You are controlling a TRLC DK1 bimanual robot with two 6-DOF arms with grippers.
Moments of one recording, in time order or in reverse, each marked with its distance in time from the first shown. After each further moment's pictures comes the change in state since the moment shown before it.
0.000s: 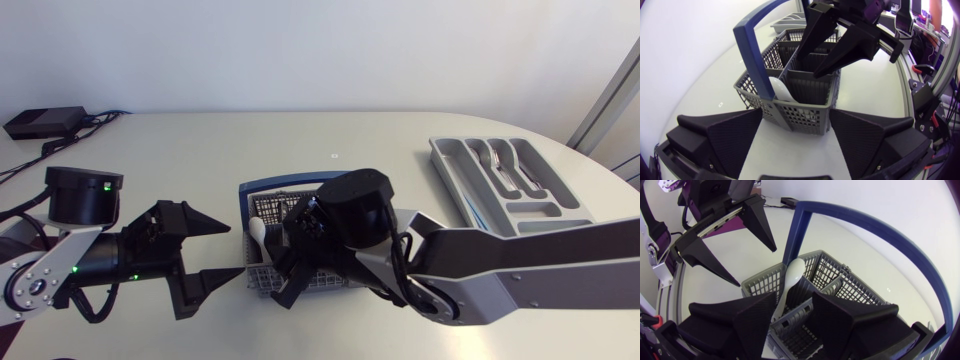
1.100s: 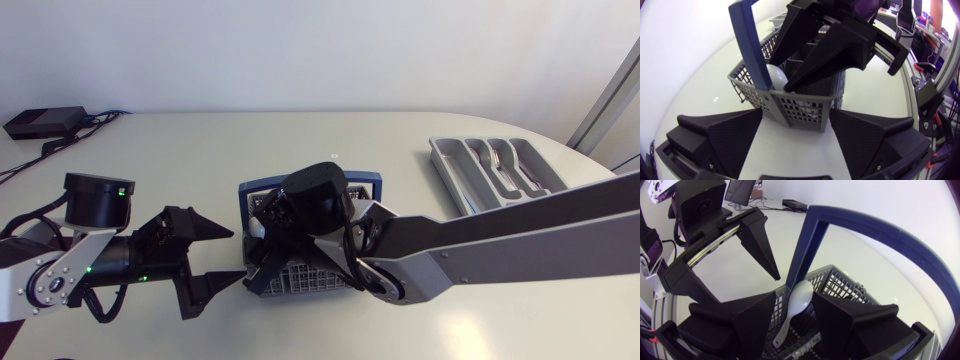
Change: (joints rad) left arm 0.008 0.086 -0.016 0.068 0.008 0.004; right arm 0.019 0.167 0.149 0.032 -0.003 0.007
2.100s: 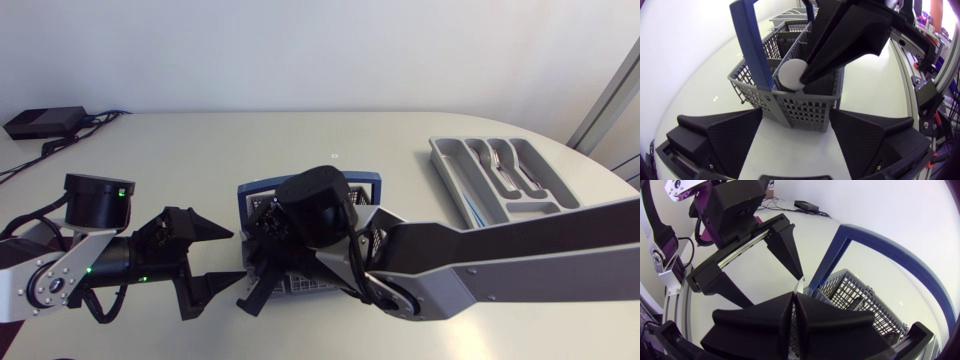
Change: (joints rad) left arm 0.000 0.000 -0.003 0.002 0.000 0.000; right arm 0.055 -0.080 -0.025 -0.068 -0.024 -0.001
